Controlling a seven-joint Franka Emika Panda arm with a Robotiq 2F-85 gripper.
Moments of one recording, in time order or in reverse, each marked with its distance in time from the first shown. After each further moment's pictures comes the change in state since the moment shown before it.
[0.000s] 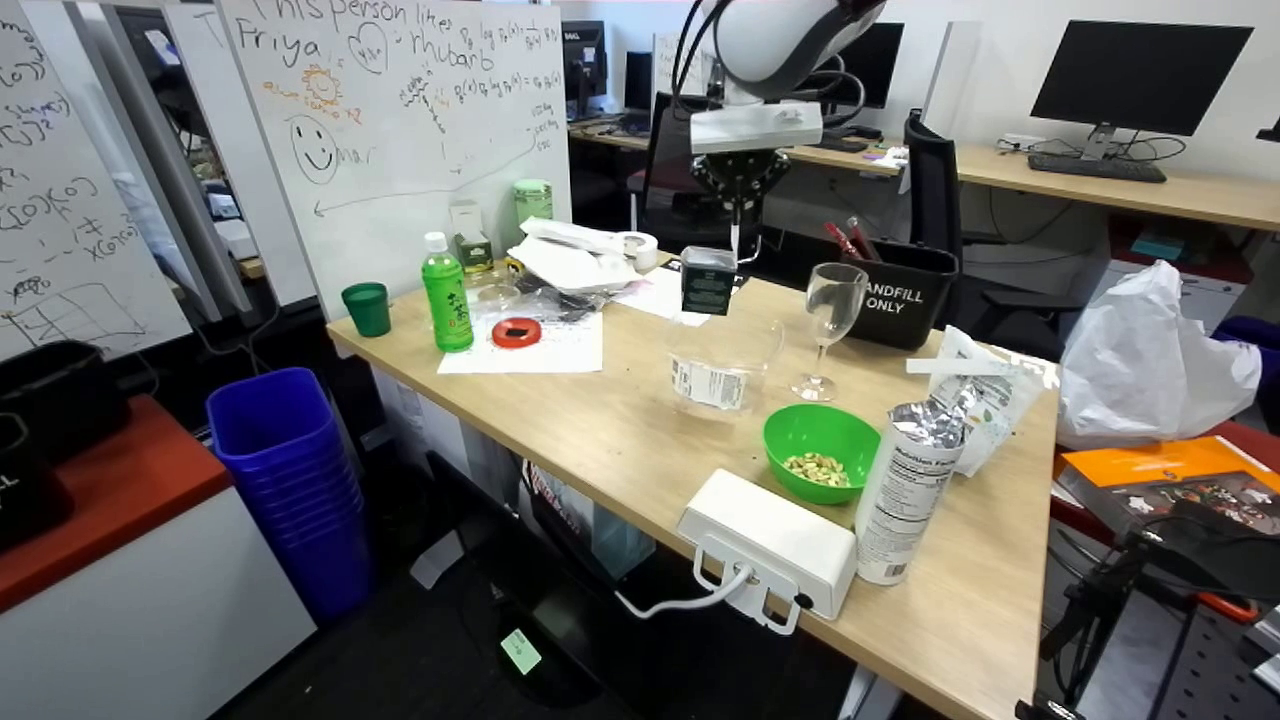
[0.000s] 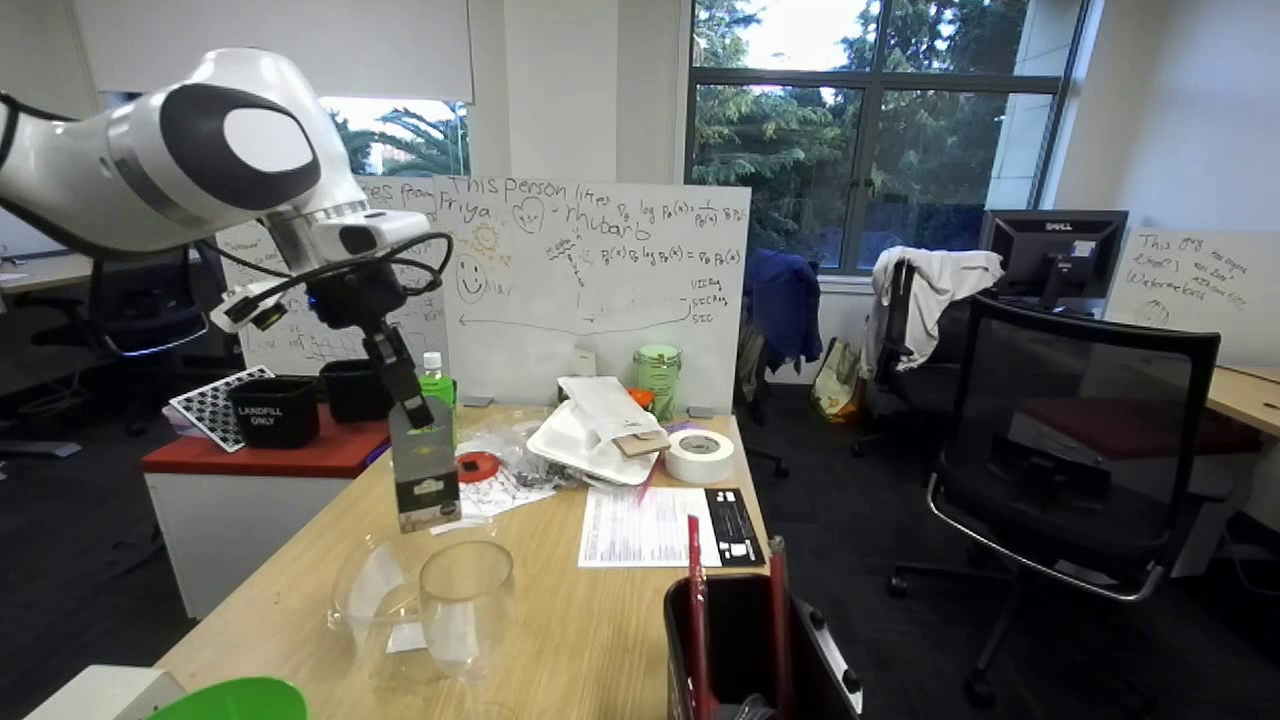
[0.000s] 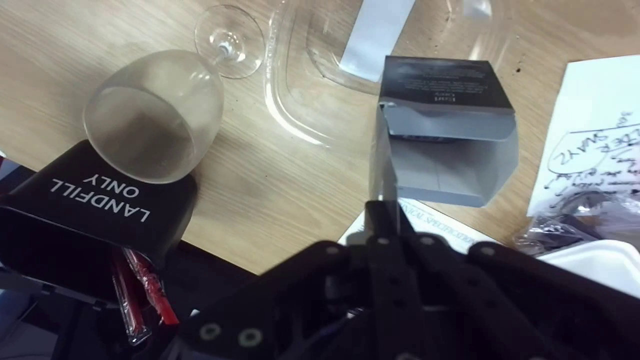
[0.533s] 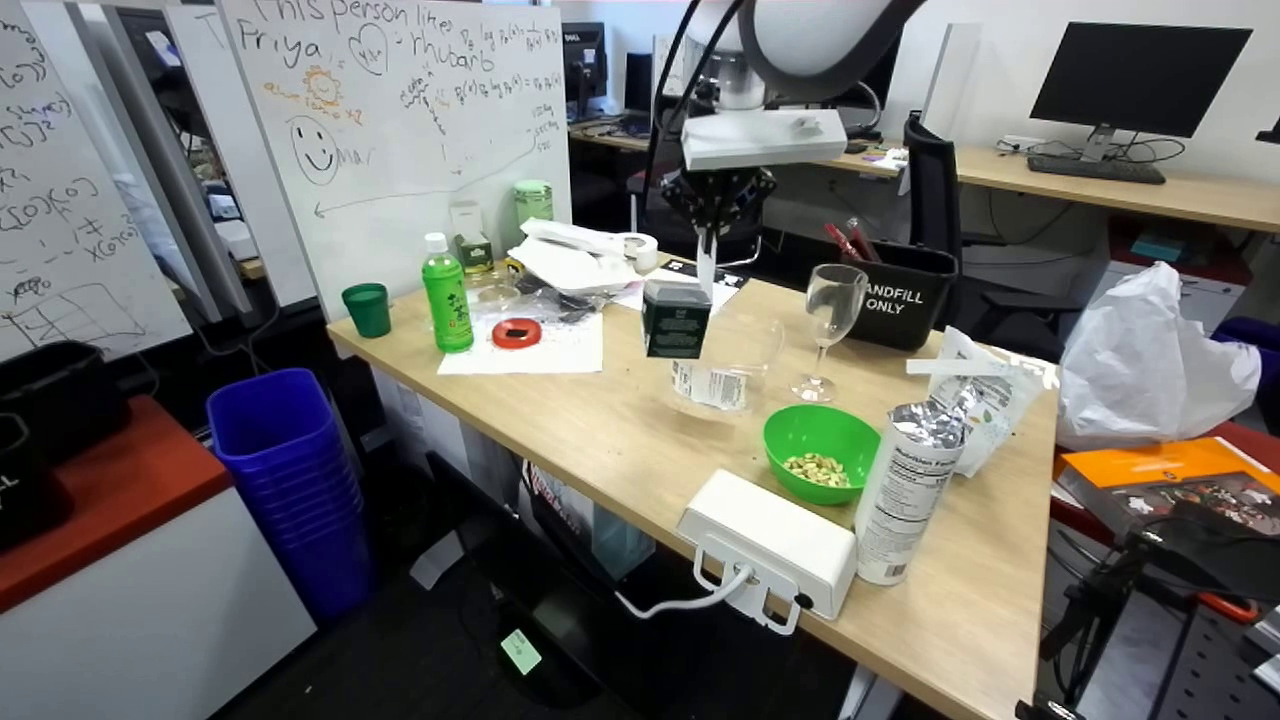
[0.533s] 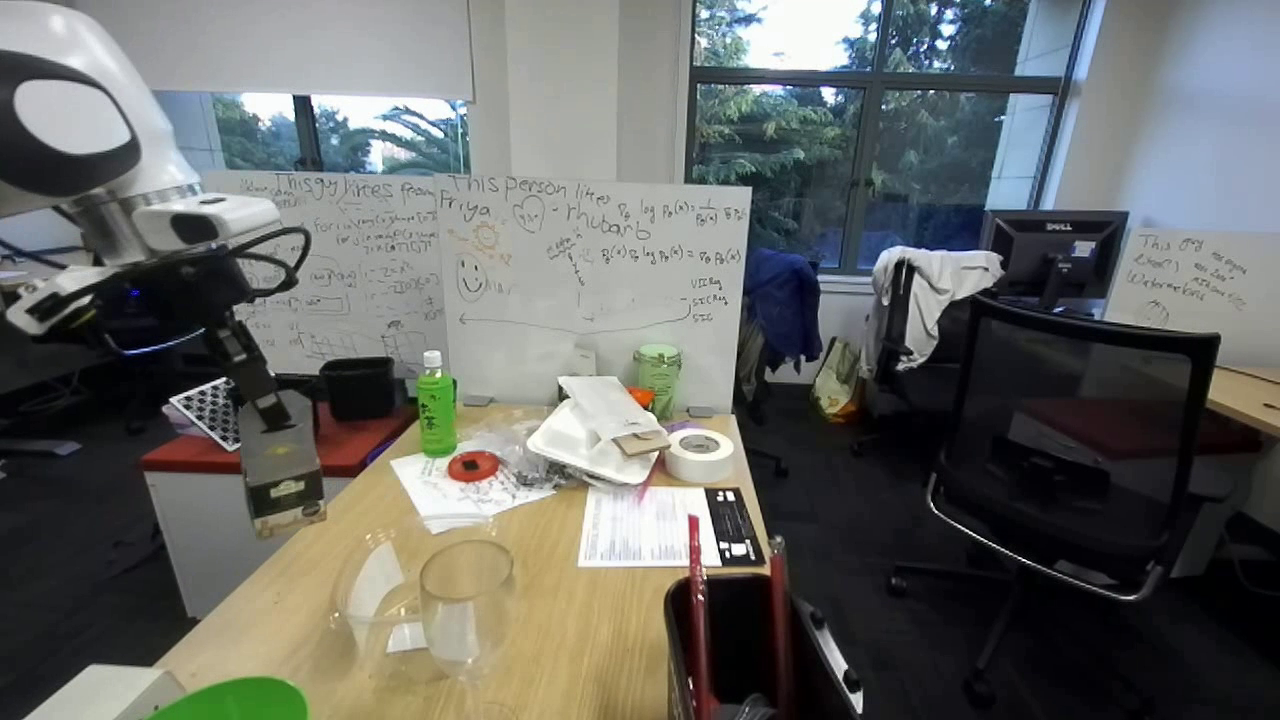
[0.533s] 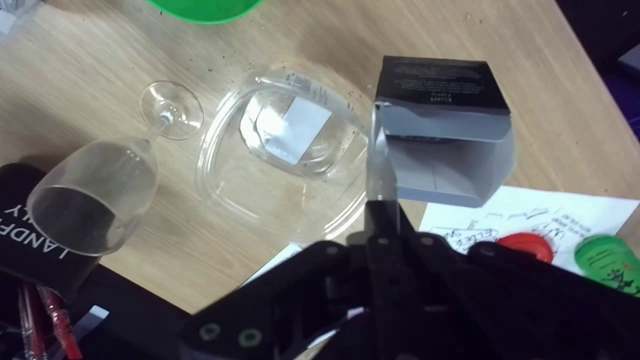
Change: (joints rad) arm 0.045 -0.221 0.143 -0.314 -0.050 0.133 -0.020
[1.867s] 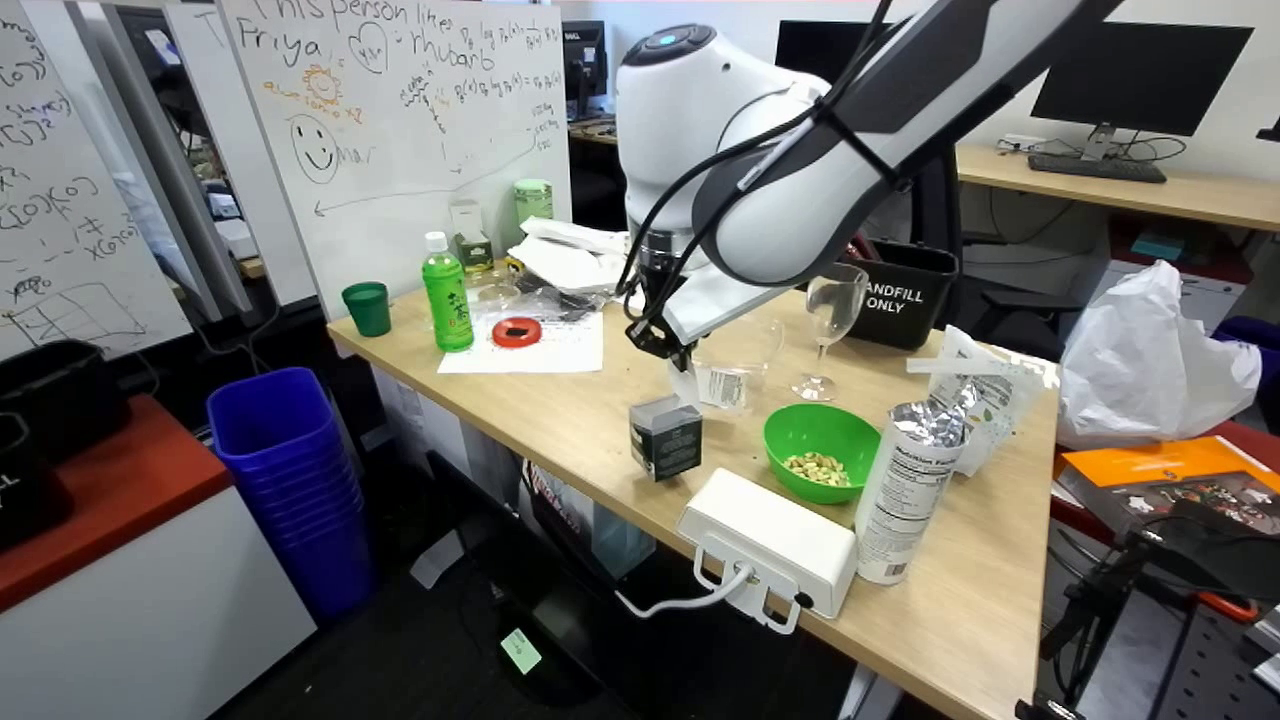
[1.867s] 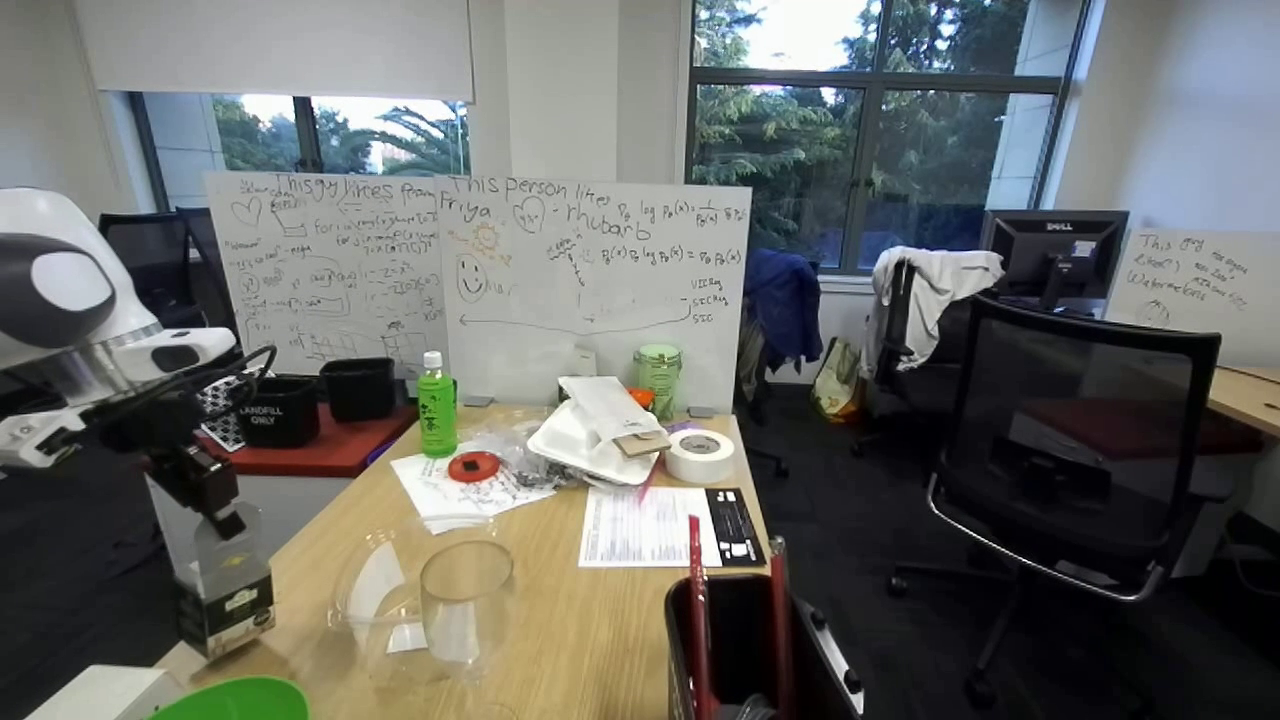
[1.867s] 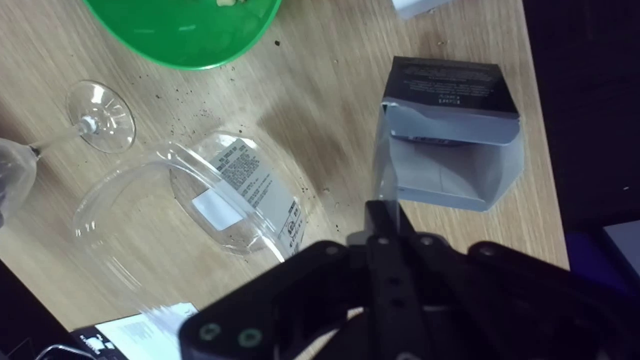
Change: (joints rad) arm 0.067 0.204 0.047 -0.006 -0.151 0.076 -0.127
